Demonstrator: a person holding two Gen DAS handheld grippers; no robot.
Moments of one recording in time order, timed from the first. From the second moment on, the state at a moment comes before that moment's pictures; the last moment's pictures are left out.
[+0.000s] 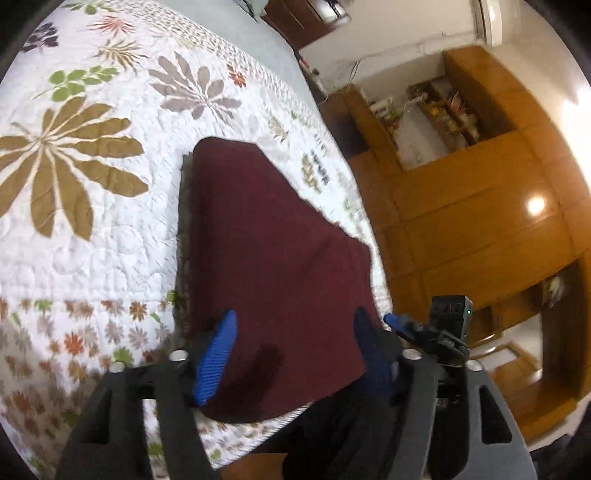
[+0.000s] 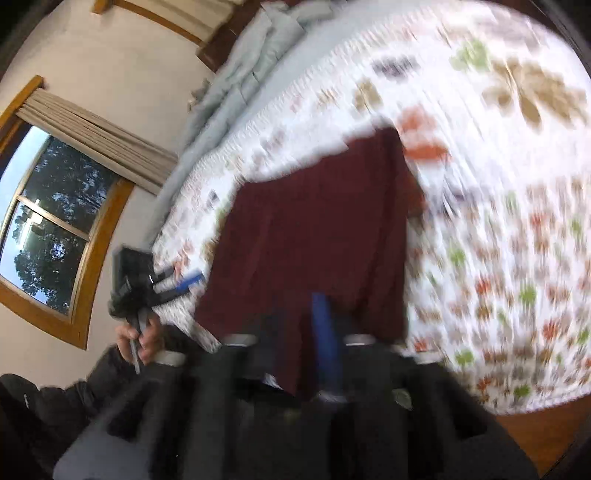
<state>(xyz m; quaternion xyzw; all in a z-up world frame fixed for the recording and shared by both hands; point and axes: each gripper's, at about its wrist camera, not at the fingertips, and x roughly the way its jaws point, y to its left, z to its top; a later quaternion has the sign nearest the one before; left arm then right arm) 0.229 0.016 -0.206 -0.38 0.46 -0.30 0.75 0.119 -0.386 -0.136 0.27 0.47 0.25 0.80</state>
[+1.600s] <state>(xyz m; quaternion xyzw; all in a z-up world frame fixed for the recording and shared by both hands) 0.305 0.038 -0.243 -0.37 0.54 -0.30 0.69 0.187 -0.442 -0.189 0.37 0.58 0.27 0.68</state>
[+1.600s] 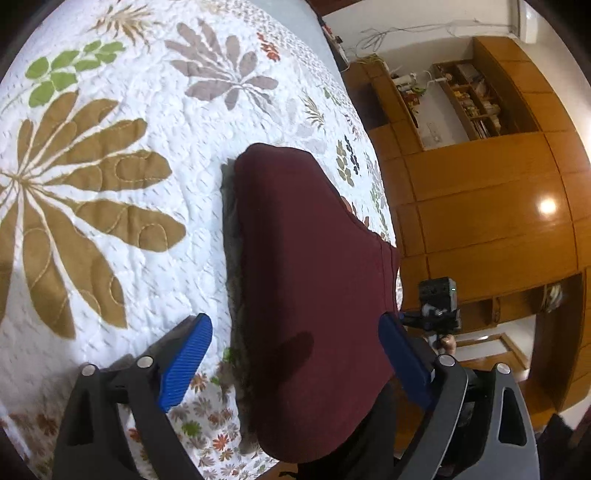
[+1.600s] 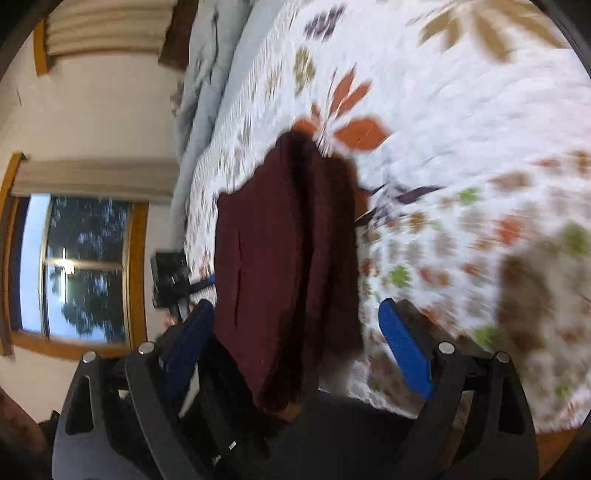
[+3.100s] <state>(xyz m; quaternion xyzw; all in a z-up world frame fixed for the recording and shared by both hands) 0.306 -0.018 -0.231 -0.34 0.58 -0.34 0.66 0.221 -0.333 -0.162 0.29 0.60 0.31 0.68</state>
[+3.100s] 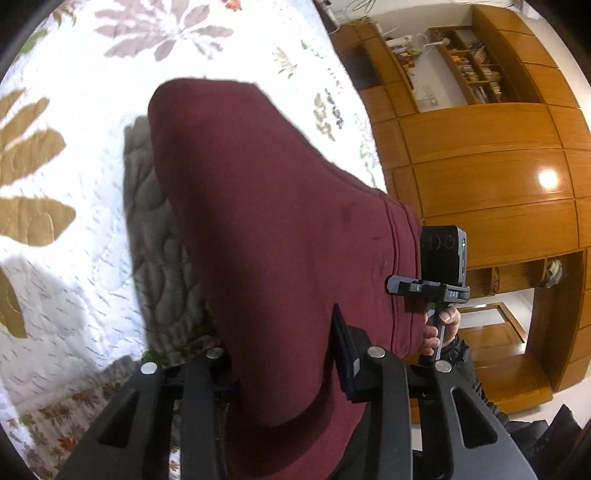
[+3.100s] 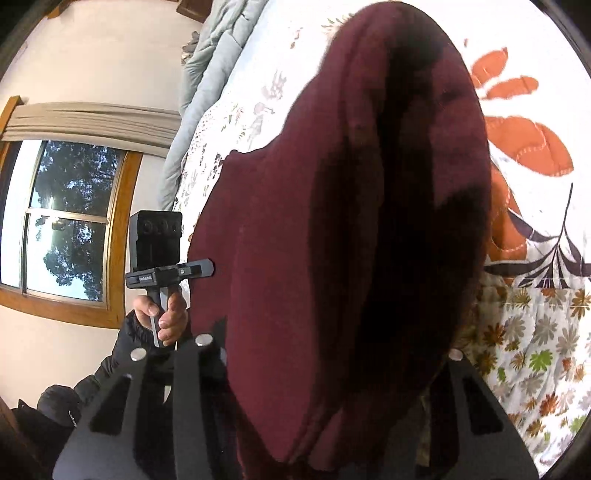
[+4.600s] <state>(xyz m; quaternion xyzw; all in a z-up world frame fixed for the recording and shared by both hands) 0.477 0.207 -0.222 -0.43 0.47 -0.19 0.75 0.494 -0.120 -0.183 0.31 0.53 0.32 0.72</state>
